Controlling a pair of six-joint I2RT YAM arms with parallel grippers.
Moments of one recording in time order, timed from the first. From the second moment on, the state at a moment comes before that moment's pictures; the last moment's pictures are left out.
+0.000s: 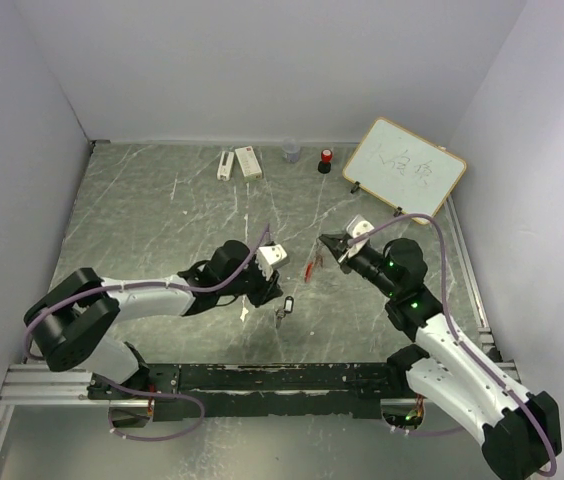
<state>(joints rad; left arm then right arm) -0.88 1.47 0.63 0.32 0.30 -0.03 0.47 0.77 0.47 0.26 -0.36 -0.29</state>
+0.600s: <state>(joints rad) -0.96 1.55 0.60 0.38 0.28 0.06 0.47 0.70 0.45 0.26 -0.31 -0.27</state>
